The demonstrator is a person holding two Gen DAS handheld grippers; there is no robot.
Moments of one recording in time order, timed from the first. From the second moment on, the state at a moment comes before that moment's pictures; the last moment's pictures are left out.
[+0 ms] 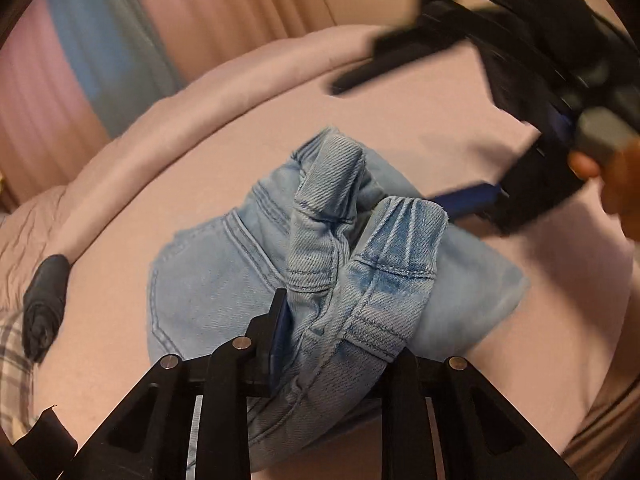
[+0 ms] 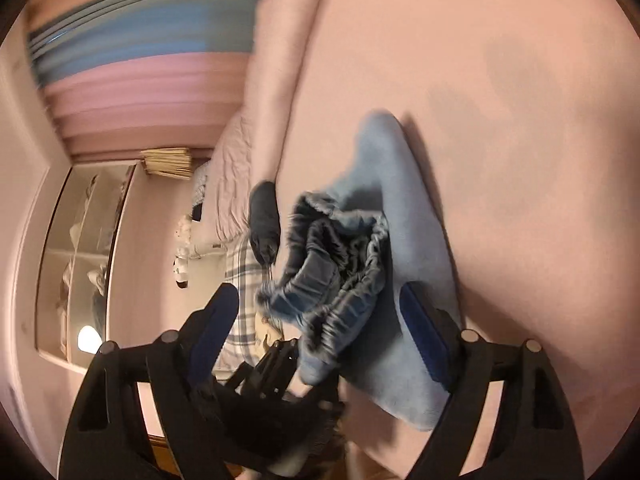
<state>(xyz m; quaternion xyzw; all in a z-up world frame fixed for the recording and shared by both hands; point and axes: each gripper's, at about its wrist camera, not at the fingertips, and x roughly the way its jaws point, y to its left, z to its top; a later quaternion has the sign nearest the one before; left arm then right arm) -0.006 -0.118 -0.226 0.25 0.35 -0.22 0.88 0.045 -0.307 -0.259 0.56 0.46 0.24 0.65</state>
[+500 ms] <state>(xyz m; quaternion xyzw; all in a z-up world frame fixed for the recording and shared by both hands) 0.020 -0.113 -0.206 0.21 0.37 -0.23 0.88 0.082 -0.272 -0.220 0.38 0.52 0.23 0.73</state>
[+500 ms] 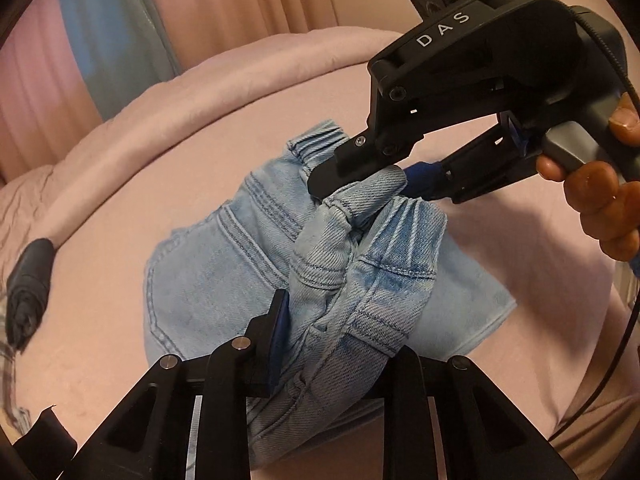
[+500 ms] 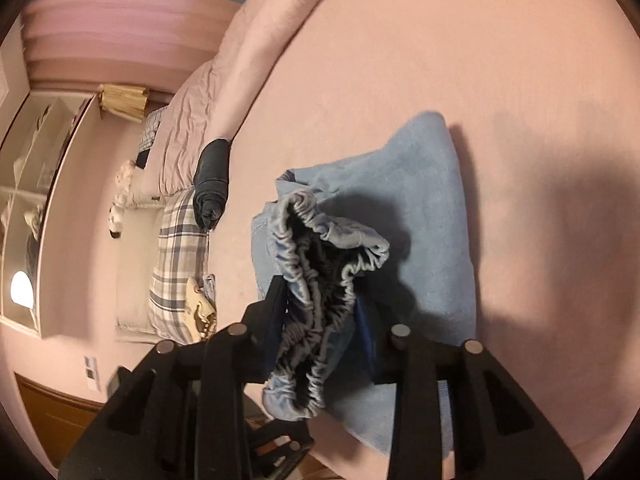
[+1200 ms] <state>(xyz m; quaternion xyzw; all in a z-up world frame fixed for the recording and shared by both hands) 0.023 -0.119 -0.191 0.19 0.37 -0.26 0.87 0.097 -0.278 -0.208 0.35 0.51 0.21 0.76</state>
